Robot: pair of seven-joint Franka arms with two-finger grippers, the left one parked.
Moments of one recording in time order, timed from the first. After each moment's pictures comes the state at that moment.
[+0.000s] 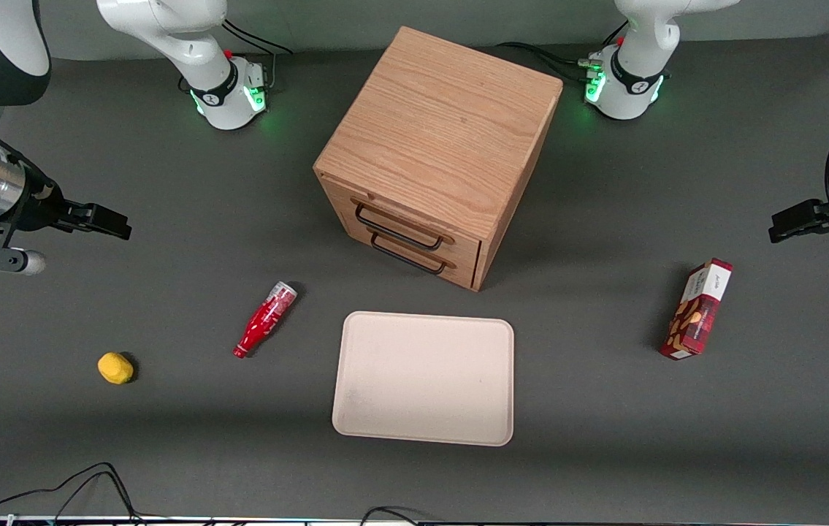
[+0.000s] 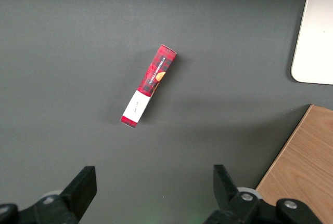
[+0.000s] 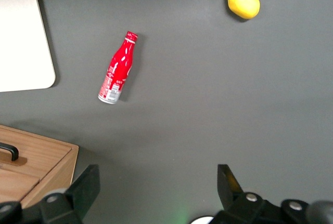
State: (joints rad) arm 0.01 0.09 0.06 -1.55 0.01 1.51 0.25
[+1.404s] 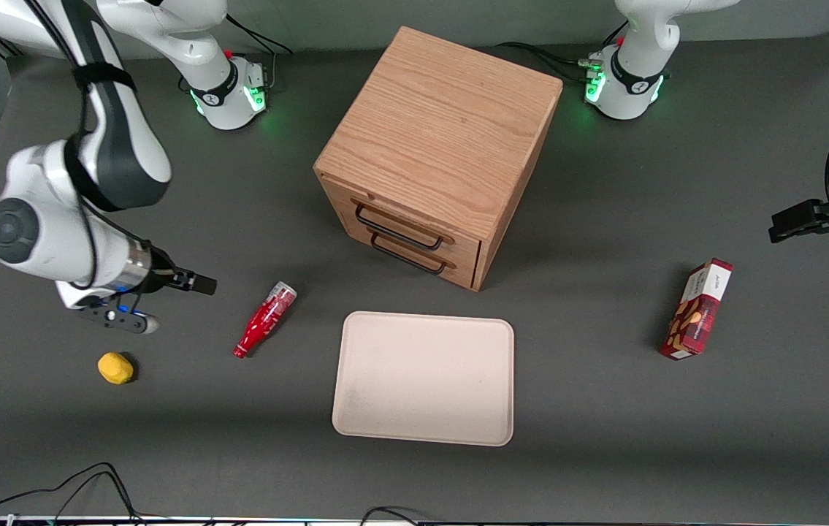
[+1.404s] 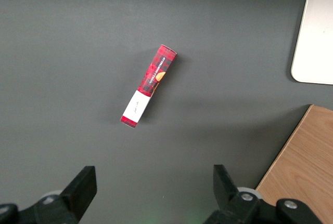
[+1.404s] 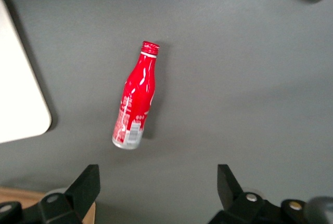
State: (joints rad) arm 0.04 0.26 0.13 -1.83 0.03 1.98 0.47
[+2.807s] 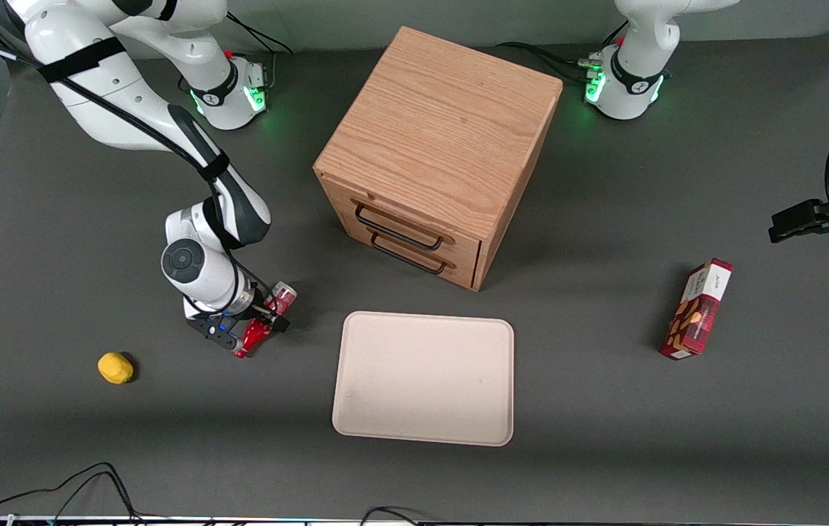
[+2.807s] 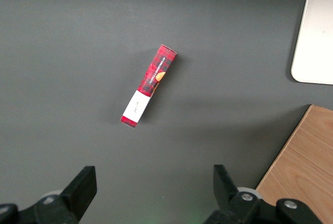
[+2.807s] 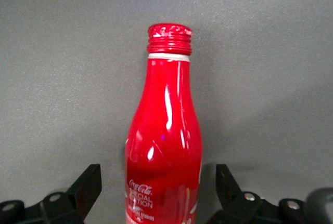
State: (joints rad) arm 0.09 0.56 0.16 -1.99 -0.13 2.59 0.88
